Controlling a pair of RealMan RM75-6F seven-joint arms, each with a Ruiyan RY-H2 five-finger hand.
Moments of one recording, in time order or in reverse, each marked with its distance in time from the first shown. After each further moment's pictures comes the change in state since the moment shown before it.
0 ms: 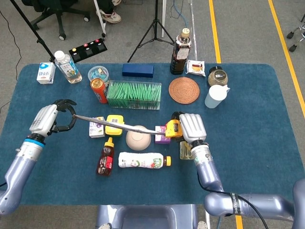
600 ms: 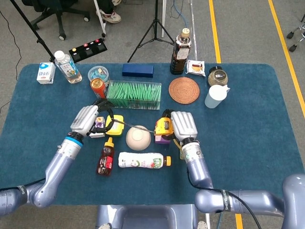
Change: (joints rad) left arm -0.174 -0.226 -0.054 -0.039 -0.142 0.022 0.243; right arm 0.057 -0.067 0.073 0.026 0.076 0.008 -0.003
